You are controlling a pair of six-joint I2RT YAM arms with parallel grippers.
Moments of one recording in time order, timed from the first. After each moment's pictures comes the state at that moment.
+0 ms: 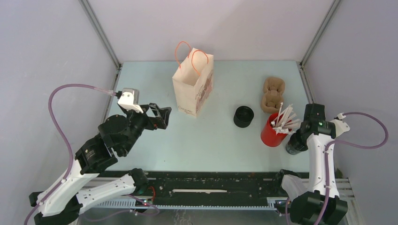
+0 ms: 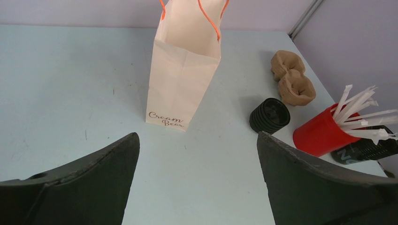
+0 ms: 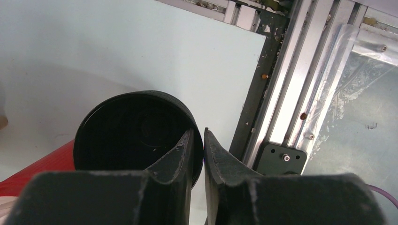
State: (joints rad) left arm -0.94 0.67 1.13 -0.63 -0.59 -0.36; right arm -0.29 0.95 0.90 -1.15 0.61 0.87
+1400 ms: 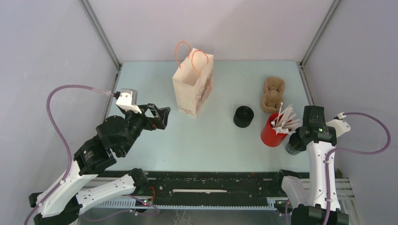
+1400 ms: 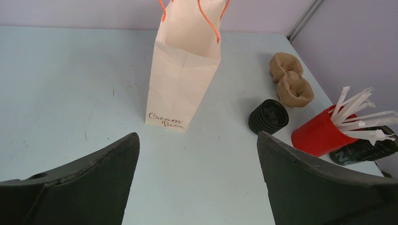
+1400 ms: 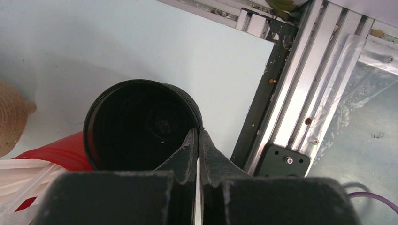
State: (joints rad) left arm -0.94 0.65 1.13 -0.63 -0.59 -0.36; right arm -0.22 0.86 0.92 -1.17 0.63 0.88
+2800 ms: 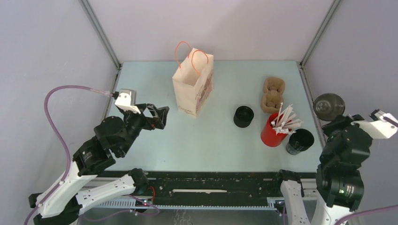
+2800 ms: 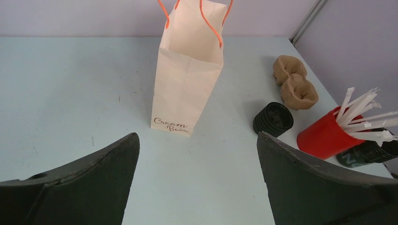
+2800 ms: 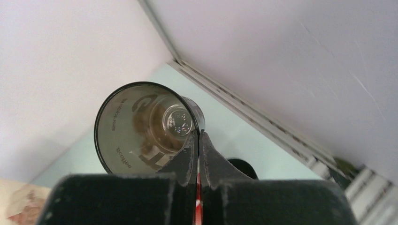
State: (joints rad) left arm -0.94 0.65 1.13 -0.62 -0.60 -0.31; right arm -0.21 0.54 1.29 -0.93 0.49 0.43
